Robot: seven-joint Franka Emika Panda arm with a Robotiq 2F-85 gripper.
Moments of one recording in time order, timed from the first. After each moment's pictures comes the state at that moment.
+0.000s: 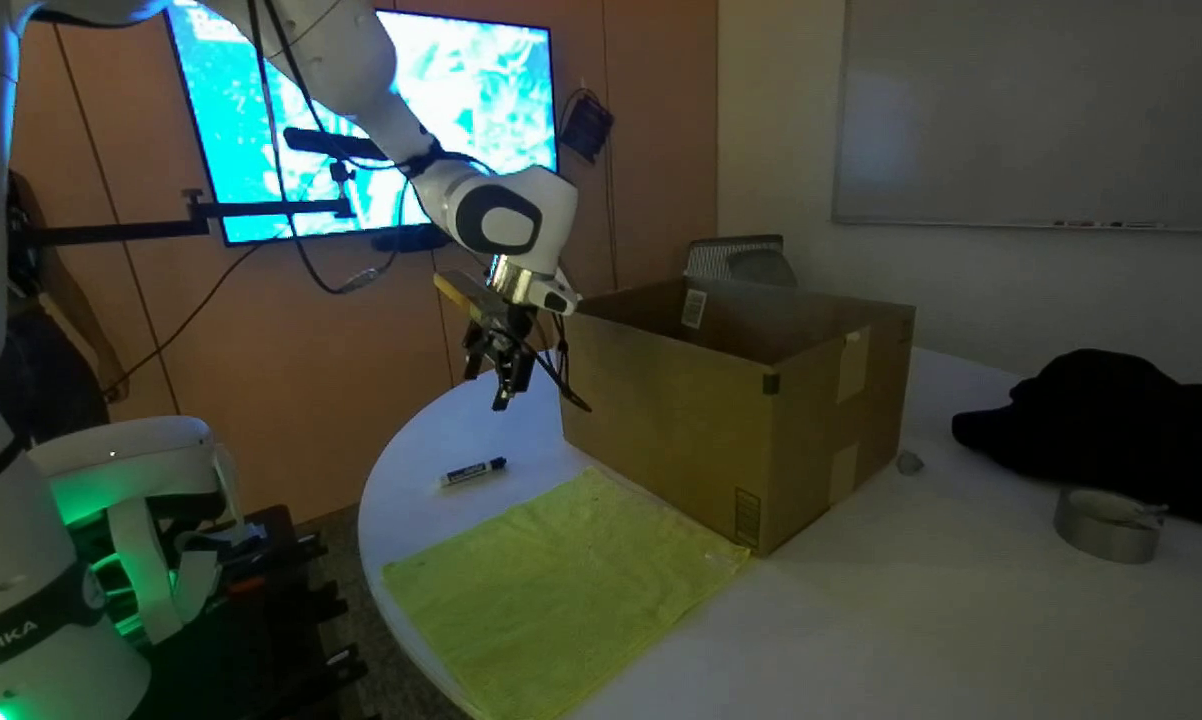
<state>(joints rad) 0.12 0.33 0.15 -2.06 0.28 2.11 -0.09</state>
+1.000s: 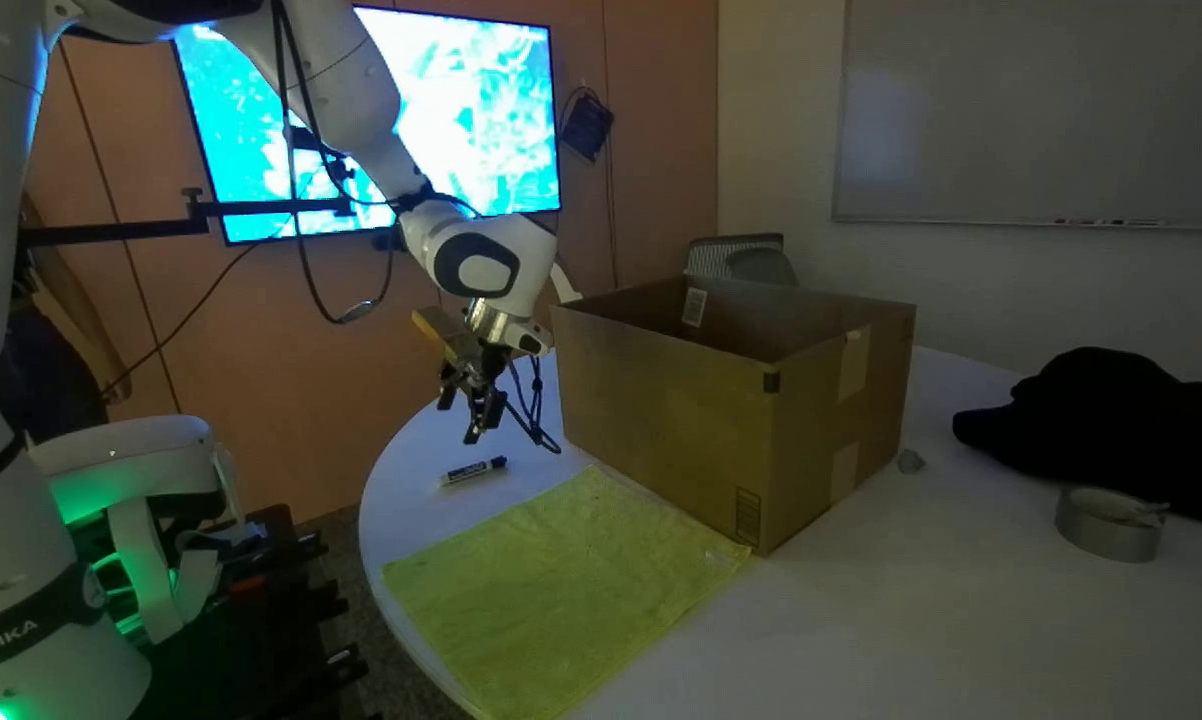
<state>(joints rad) 0.12 0.39 0.20 -2.15 0.34 2.22 -0.12</state>
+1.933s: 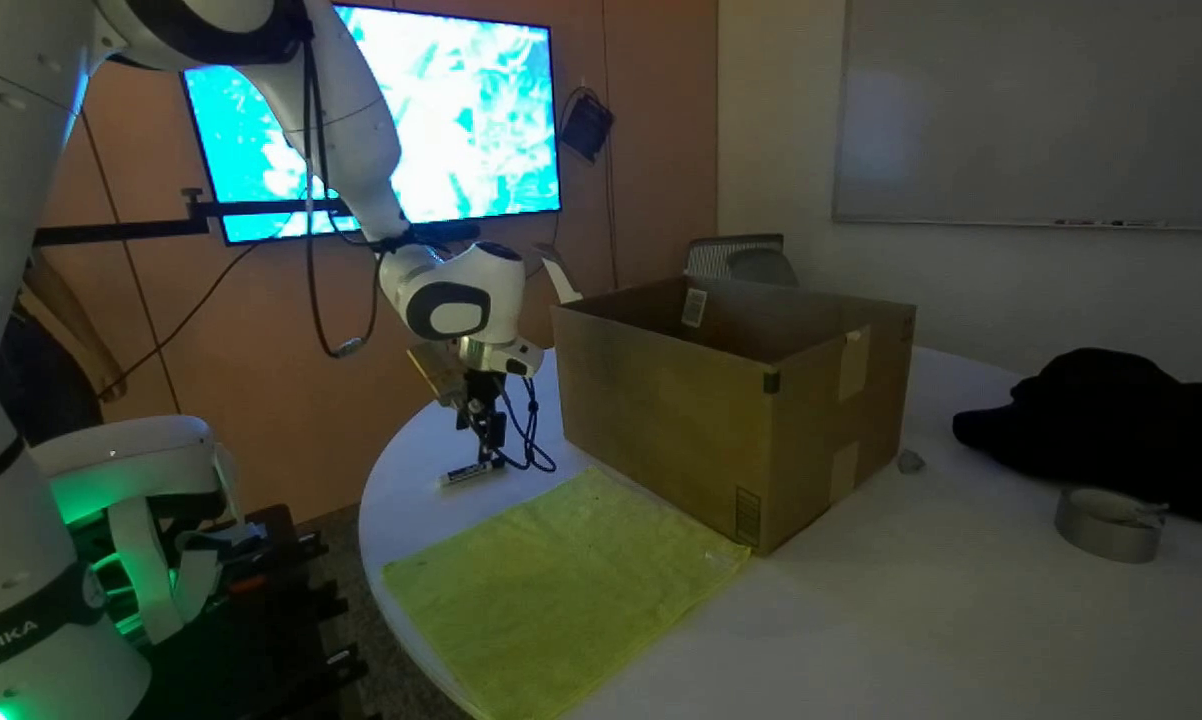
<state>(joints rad) 0.16 0.49 0.25 -2.22 0.36 2.64 -0.01</state>
